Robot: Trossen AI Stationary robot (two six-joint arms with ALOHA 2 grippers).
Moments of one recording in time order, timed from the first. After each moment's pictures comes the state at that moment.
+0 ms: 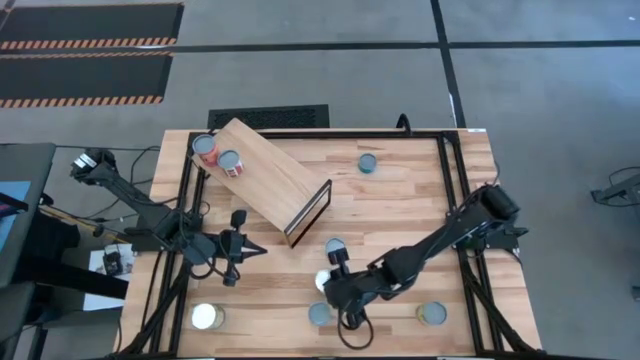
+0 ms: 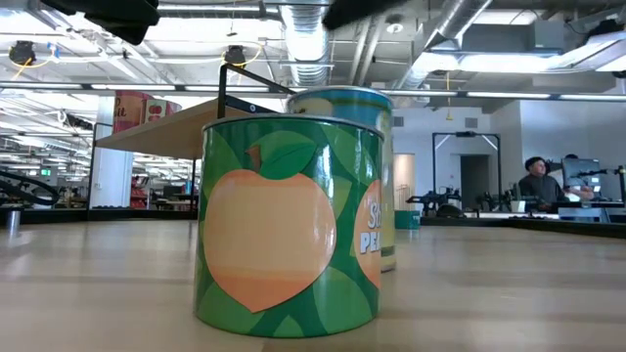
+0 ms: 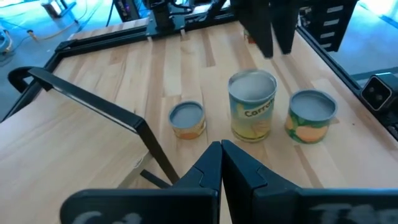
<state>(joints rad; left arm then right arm) -0.61 0.94 0.62 -0.20 -0.53 -0.13 0.52 1.85 1.48 -0.47 0.31 0.04</state>
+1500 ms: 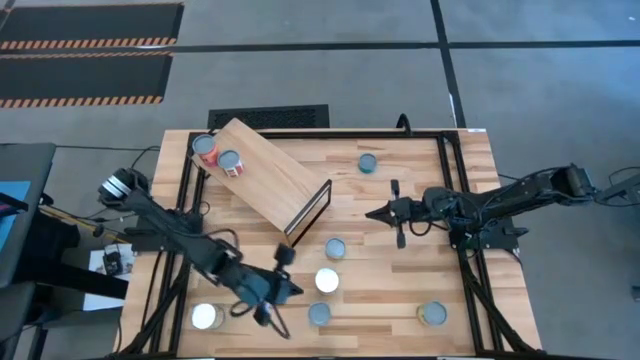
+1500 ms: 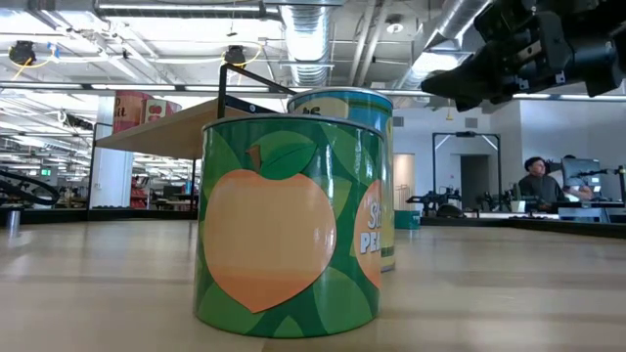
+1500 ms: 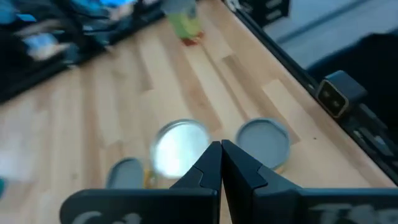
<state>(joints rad) -0.60 1.54 1.14 -0.27 -0.34 0.07 0.04 0.99 0.27 0.59 0.02 -0.09</state>
